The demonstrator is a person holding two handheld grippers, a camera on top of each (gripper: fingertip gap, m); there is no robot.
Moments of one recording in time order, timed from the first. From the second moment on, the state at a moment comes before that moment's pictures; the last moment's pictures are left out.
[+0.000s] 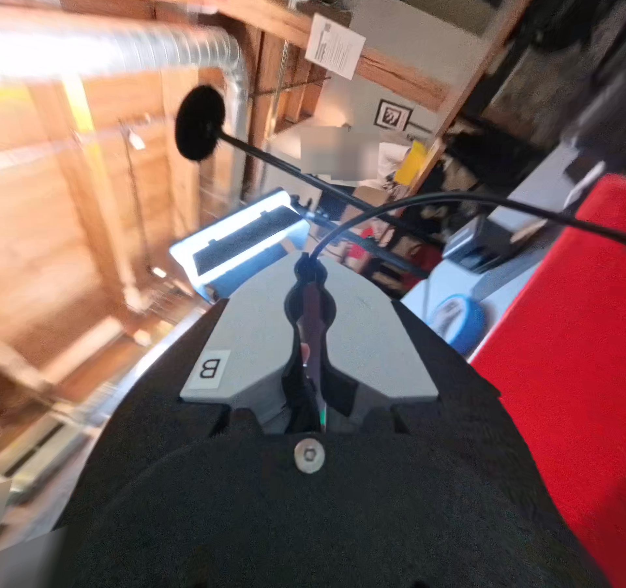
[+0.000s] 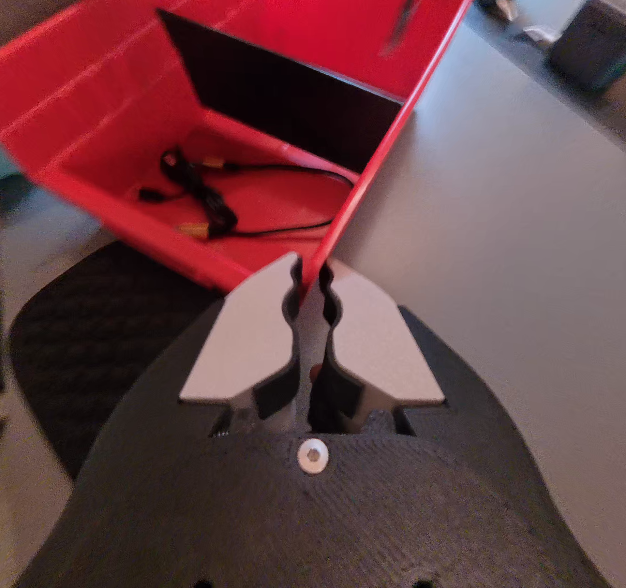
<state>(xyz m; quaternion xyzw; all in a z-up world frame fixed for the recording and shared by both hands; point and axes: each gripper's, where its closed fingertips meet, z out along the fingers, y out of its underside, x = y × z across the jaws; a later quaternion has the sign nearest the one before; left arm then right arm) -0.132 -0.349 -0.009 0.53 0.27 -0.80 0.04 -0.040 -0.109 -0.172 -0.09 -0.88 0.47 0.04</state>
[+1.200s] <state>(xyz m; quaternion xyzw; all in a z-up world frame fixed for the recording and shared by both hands) 0.014 -0.026 0.051 0.54 0.25 -0.42 -0.68 0.020 0.018 -0.034 -0.09 -0.62 0.78 0.07</state>
